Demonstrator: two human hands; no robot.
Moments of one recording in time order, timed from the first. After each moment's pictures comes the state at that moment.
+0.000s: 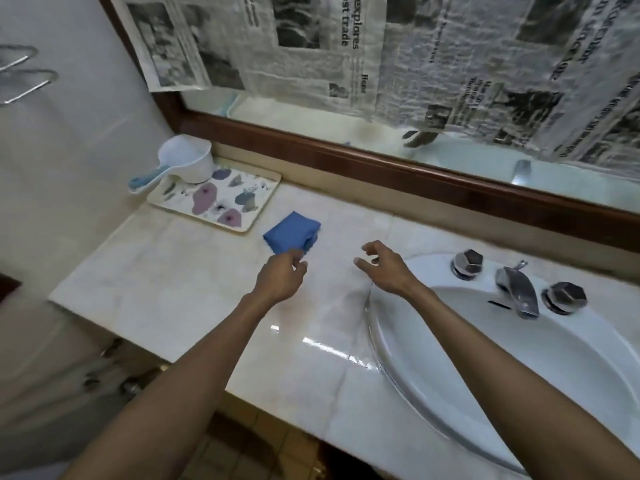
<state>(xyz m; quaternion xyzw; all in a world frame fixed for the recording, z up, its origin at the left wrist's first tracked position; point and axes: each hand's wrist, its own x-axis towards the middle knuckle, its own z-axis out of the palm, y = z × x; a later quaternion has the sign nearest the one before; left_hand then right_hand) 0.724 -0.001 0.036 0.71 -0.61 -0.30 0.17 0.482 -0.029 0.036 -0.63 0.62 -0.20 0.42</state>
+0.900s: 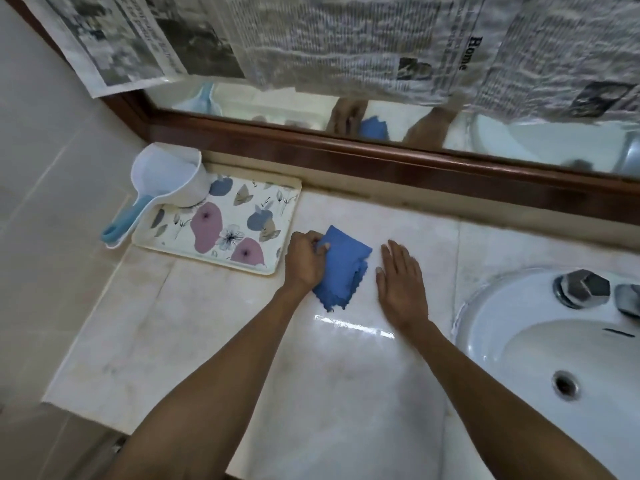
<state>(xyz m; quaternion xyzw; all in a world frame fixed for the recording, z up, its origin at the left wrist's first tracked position) 0.797 -0.192 -0.043 0.70 -0.58 -0.35 0.23 0.596 -0.122 -0.099 -0.68 0.70 -0.15 0.14</state>
